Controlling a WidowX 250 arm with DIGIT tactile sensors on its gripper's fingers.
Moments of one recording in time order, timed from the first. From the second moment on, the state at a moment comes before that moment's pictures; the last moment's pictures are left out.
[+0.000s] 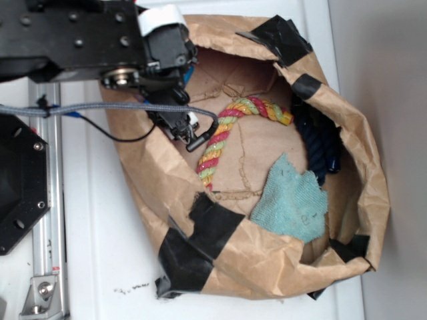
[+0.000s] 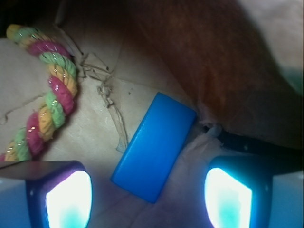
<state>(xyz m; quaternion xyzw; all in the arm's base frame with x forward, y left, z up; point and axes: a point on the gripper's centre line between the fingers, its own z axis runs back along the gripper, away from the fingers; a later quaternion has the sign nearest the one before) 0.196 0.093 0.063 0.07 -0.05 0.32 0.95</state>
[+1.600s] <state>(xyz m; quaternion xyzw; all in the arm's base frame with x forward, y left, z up) 0.190 0.081 0.014 0.05 0.03 0.40 0.91</state>
